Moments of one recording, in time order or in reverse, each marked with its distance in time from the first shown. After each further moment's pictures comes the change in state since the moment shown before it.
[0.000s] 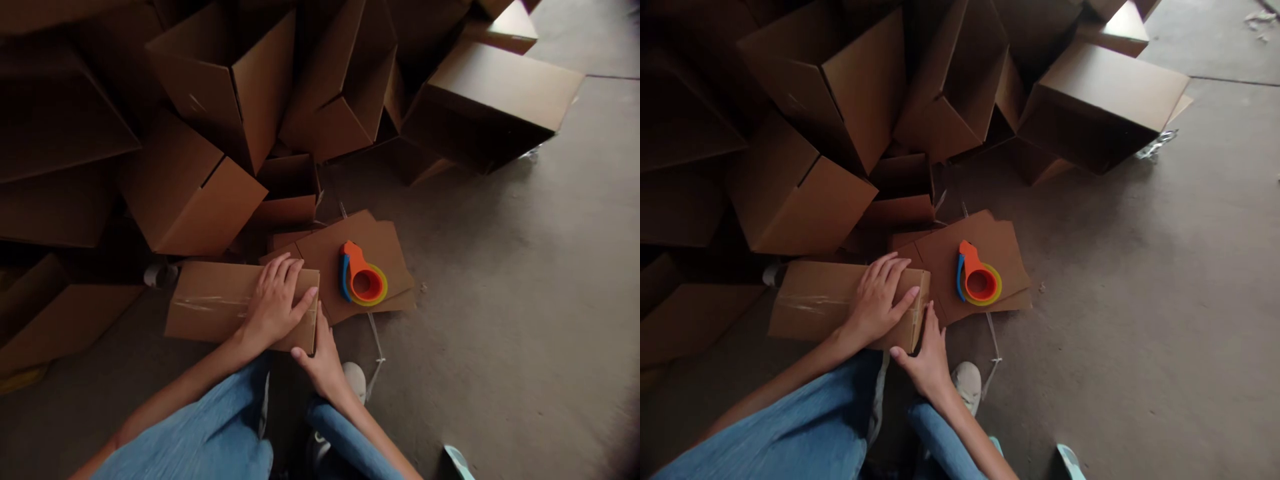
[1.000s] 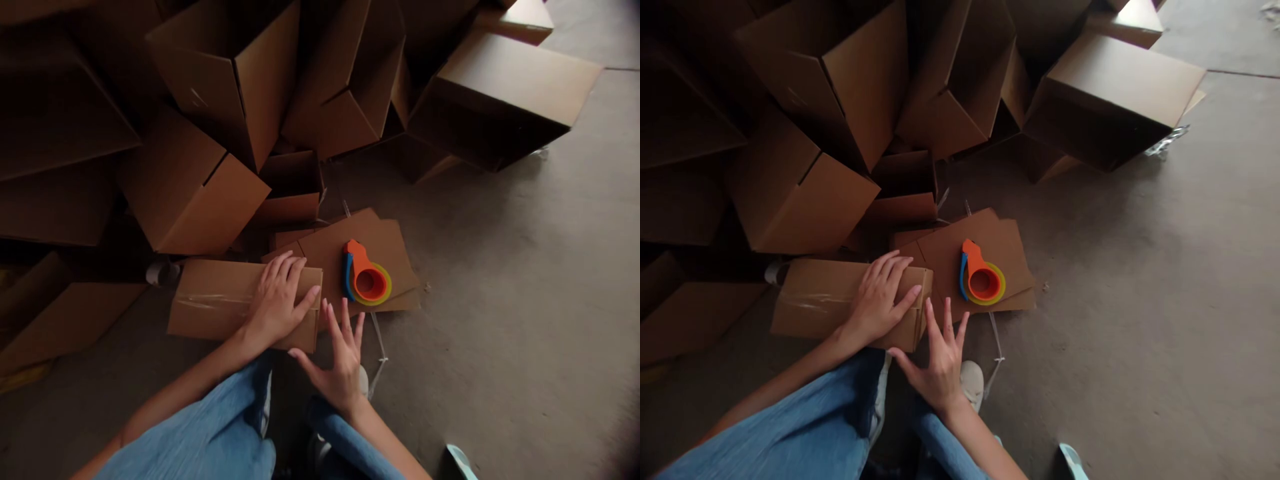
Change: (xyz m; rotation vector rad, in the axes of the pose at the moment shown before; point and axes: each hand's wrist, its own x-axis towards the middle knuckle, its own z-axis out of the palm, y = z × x) left_hand 0.002 -0.001 -0.001 -0.029 -0.001 -0.005; right_hand -0.005 -0.041 -0.024 -0.551 0.426 -0.593
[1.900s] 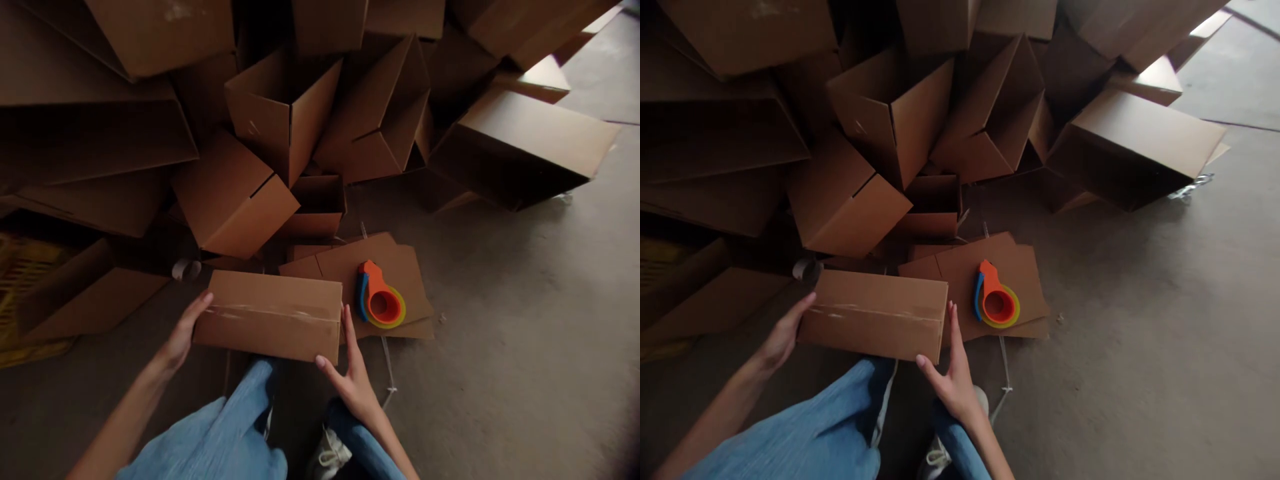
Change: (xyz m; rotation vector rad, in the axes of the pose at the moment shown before) left_hand -0.118 -0.111 -0.074 -0.942 0.230 -1.123; right_hand -0.001 0.013 -0.003 0.723 -0.357 0.442
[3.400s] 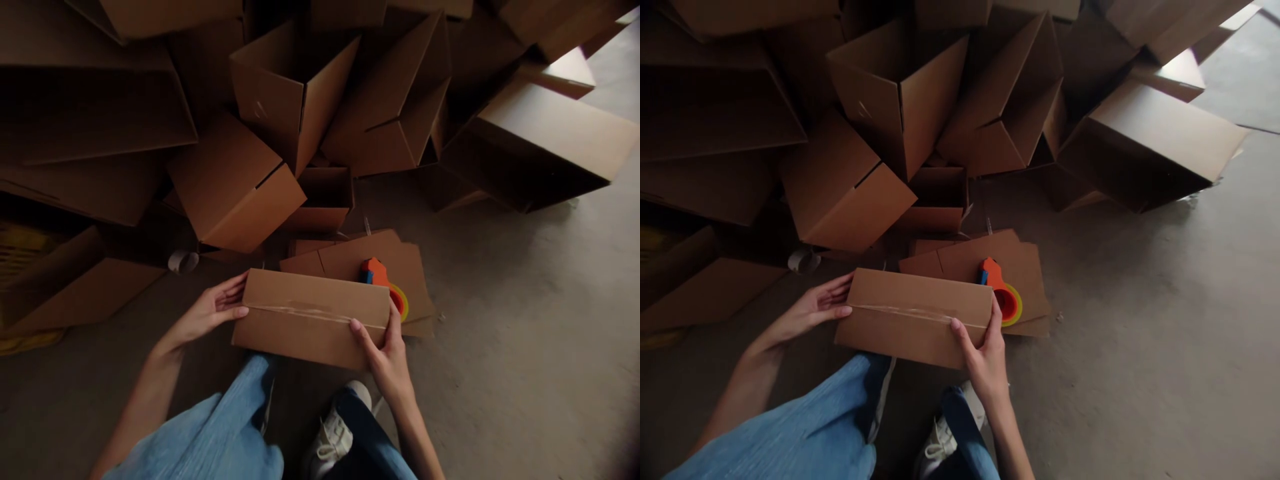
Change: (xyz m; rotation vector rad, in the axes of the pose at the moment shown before) left_hand 0.020 0.017 0.022 0.110 -0.475 0.139; right_hand 0.034 -0.039 -0.035 -0.058 0.363 0.257
